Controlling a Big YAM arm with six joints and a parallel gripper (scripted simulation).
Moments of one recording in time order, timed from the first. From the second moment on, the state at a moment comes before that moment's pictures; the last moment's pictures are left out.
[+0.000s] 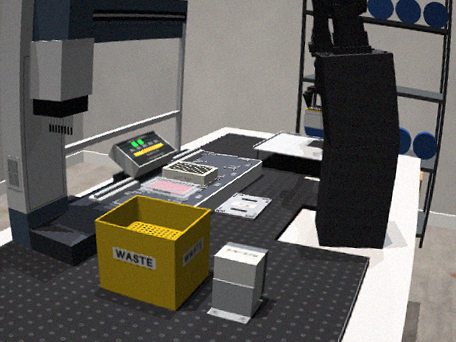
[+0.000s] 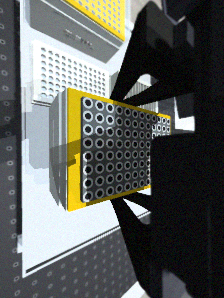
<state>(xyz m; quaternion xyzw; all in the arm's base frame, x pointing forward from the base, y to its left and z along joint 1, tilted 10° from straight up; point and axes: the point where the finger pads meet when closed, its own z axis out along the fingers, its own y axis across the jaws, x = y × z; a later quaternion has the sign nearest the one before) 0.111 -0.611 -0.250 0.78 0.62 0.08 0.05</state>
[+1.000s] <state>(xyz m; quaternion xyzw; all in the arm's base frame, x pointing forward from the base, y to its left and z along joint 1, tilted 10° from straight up) 0.104 -0.614 -0.206 0.78 0.62 0.08 0.05</state>
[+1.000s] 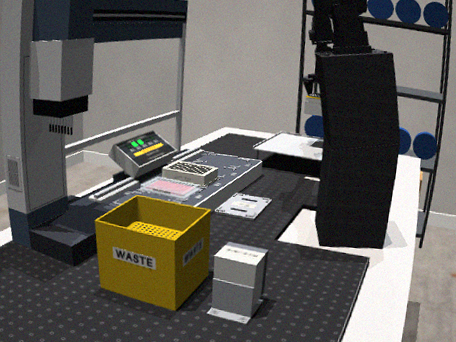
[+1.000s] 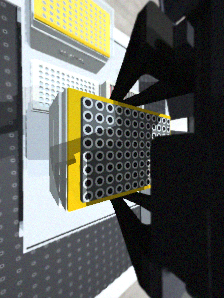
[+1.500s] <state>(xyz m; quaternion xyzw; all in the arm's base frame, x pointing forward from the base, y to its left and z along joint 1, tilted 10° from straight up) 0.100 -0.614 -0.185 0.78 0.62 0.08 0.05</state>
